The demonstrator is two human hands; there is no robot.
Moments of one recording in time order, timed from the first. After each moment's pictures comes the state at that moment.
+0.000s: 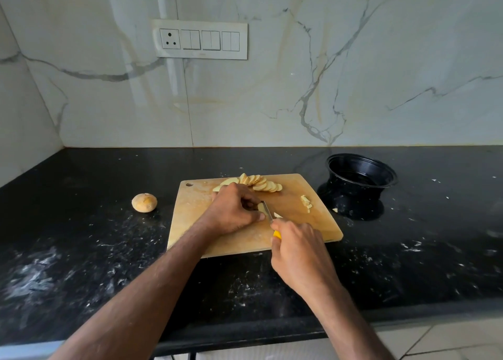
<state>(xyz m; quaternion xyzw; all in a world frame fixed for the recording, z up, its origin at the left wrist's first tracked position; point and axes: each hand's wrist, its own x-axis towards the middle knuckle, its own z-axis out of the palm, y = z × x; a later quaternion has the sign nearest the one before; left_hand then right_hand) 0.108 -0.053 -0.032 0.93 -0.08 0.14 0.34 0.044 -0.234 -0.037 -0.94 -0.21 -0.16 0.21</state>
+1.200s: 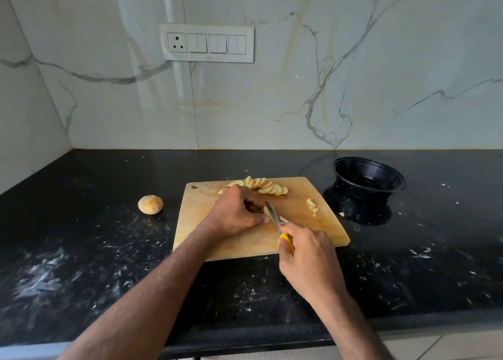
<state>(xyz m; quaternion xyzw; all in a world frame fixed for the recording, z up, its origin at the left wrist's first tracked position) 0.111 -0.047 -0.036 0.92 -0.10 0.16 0.35 0.042 -0.238 -0.040 -0.93 -0.18 -0.17 0.28</state>
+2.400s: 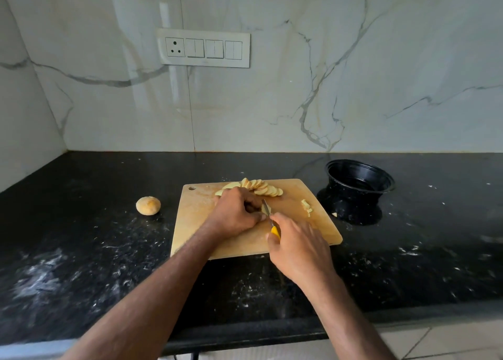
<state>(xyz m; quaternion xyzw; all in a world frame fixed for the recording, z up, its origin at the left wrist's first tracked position) 0.106 -0.056 -0.034 0.94 -0.06 0.16 0.31 0.044 -0.227 -0.023 -0.96 -0.16 -0.10 0.19</state>
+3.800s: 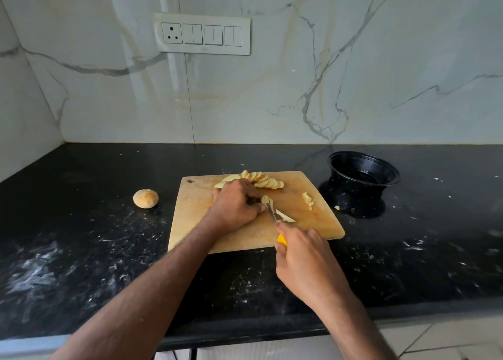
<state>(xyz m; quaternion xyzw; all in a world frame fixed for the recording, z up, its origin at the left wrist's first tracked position) 0.110 -0.060 -0.036 0.95 -0.03 0.16 0.28 0.024 -0.246 -0.034 -0.94 -0.19 -0.10 0.25</state>
